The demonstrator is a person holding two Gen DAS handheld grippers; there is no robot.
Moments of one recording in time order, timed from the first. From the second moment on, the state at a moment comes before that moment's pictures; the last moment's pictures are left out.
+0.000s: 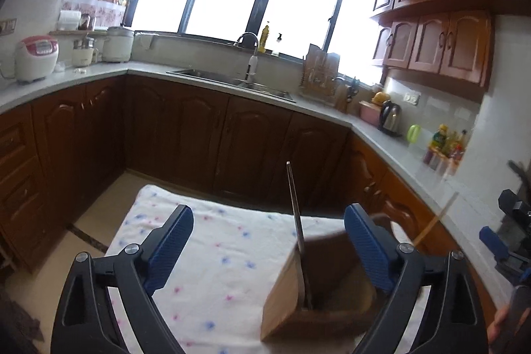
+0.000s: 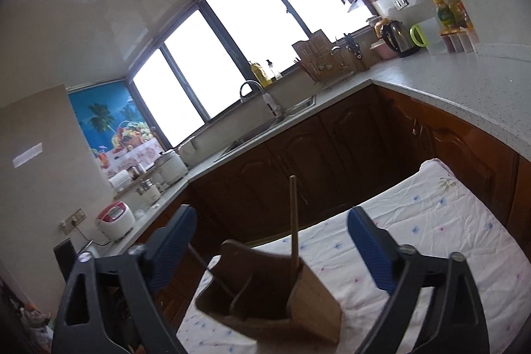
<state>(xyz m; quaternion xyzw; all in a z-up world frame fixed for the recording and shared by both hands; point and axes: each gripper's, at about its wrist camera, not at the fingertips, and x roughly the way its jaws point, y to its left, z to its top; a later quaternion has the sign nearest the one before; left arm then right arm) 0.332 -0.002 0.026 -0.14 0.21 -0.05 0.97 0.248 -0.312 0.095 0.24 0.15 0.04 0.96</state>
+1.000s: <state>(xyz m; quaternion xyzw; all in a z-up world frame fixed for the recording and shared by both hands) 0.185 0.057 0.036 -0.15 0.32 -0.04 0.94 0.108 -0.284 0.042 0.21 0.25 0.00 0.94</state>
